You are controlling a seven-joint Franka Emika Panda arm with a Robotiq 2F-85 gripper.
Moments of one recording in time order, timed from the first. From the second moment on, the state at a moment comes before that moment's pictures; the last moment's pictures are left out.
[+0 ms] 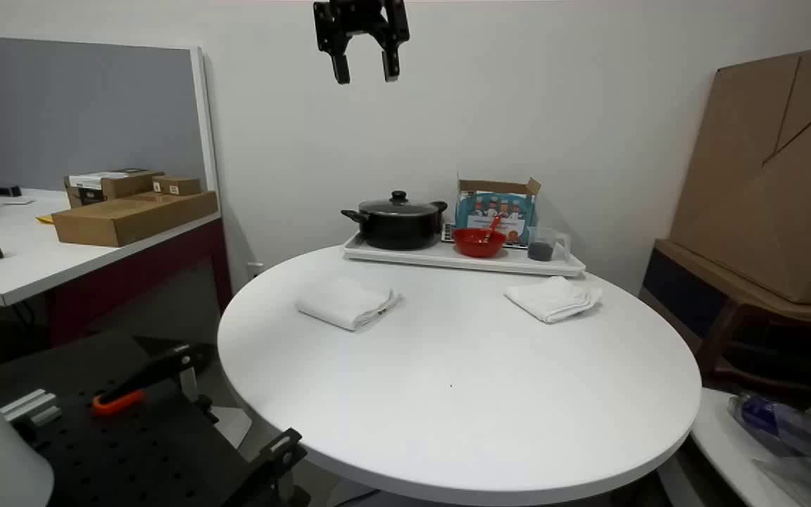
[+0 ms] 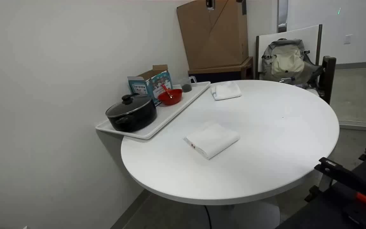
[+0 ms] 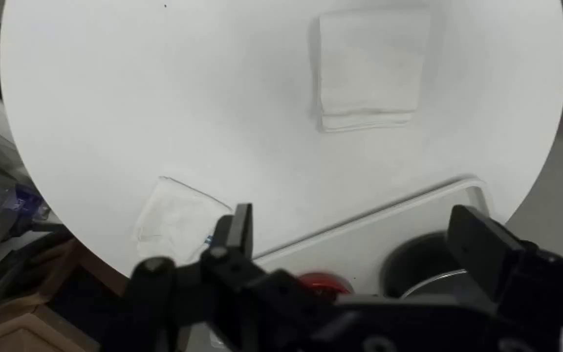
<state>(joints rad) 0.02 -0.35 0.15 -2.38 -0.04 2.28 0.14</state>
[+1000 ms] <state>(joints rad) 0.03 -0.02 0.15 -2.33 -0.11 2.39 0.22</state>
